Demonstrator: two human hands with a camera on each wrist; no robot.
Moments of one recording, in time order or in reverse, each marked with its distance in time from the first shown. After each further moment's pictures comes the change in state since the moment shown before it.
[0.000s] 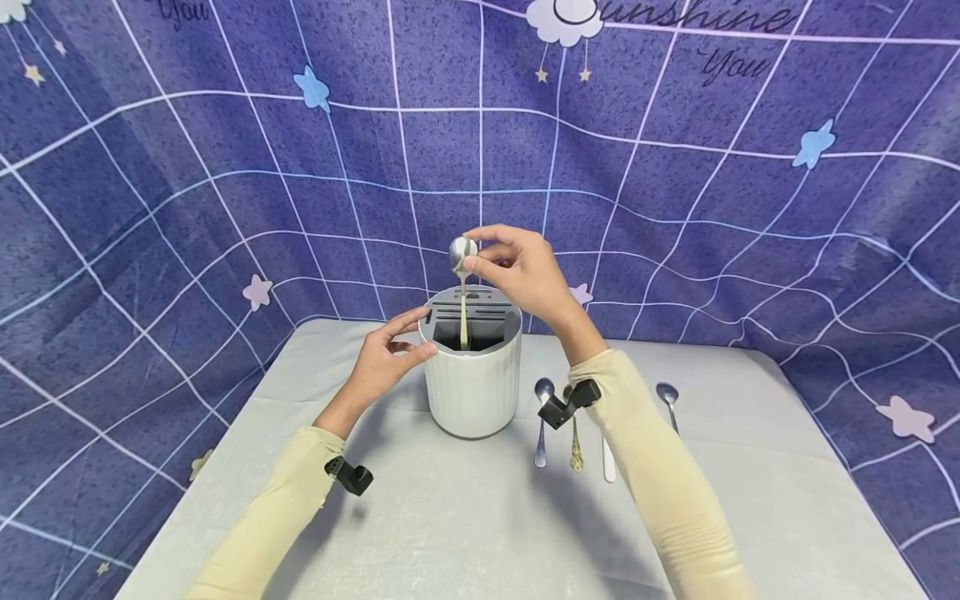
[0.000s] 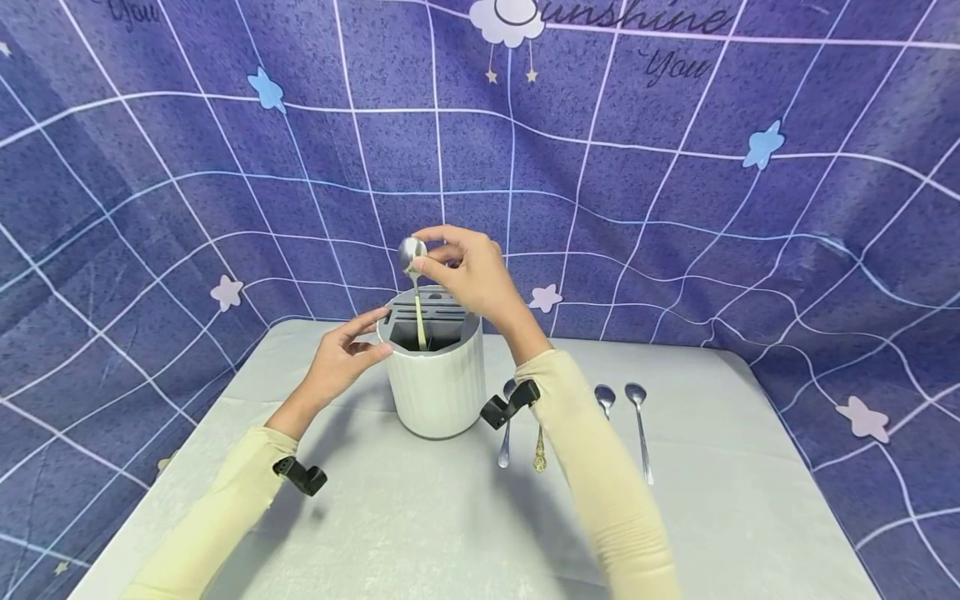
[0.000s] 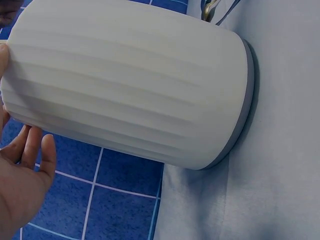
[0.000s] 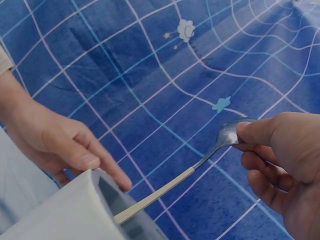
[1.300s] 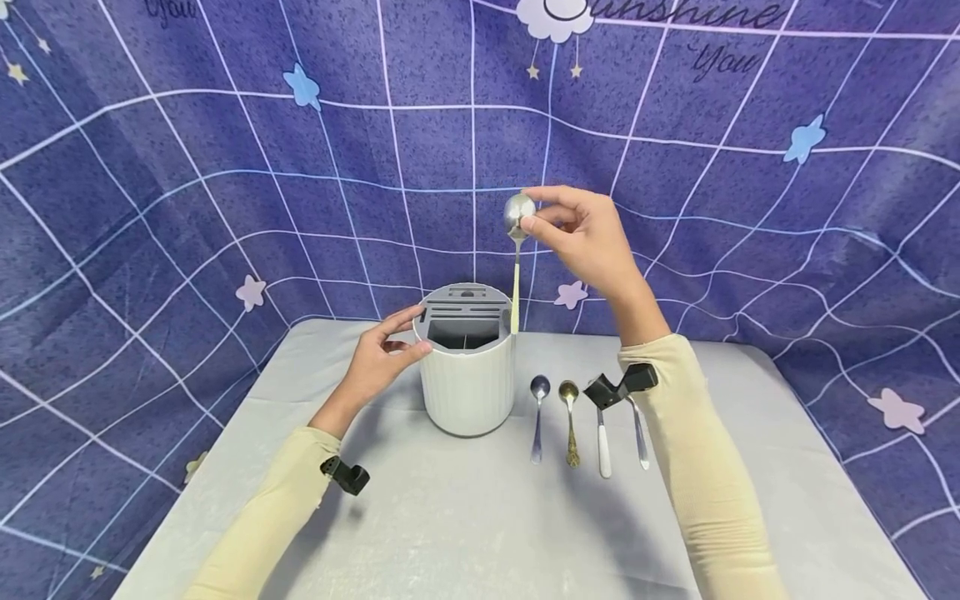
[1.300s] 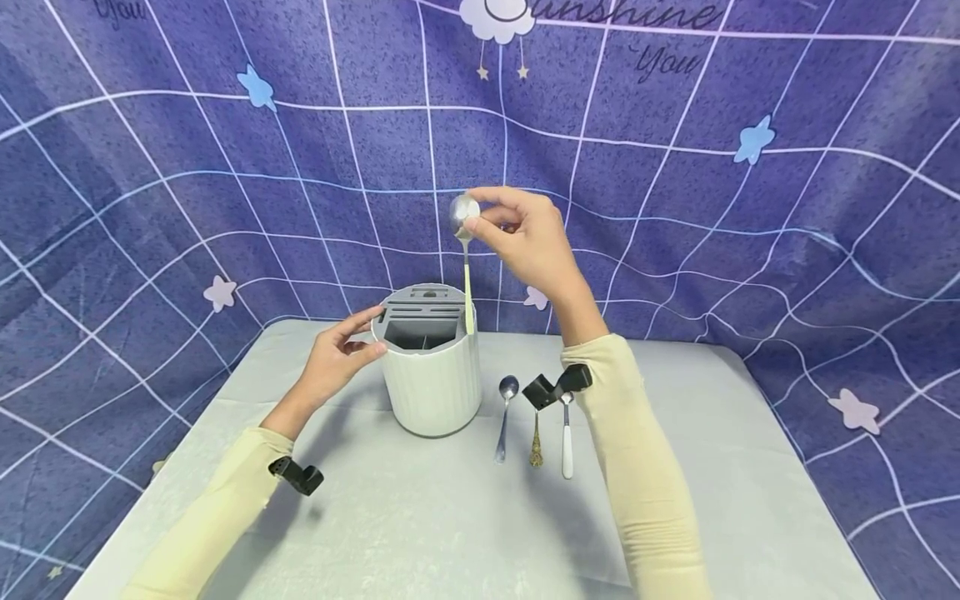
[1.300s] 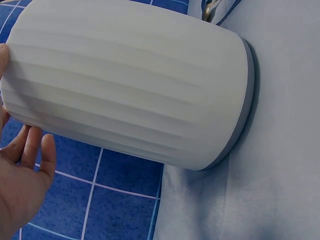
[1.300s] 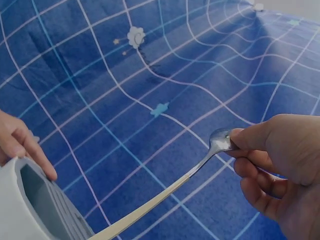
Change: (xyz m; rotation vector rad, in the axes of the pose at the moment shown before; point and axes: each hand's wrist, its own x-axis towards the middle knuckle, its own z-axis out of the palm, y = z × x) left_hand -0.001 0.000 0.001 0.010 0.006 -0.014; right_hand -0.007 -0.021 -0.072 -0.048 0.141 -0.045
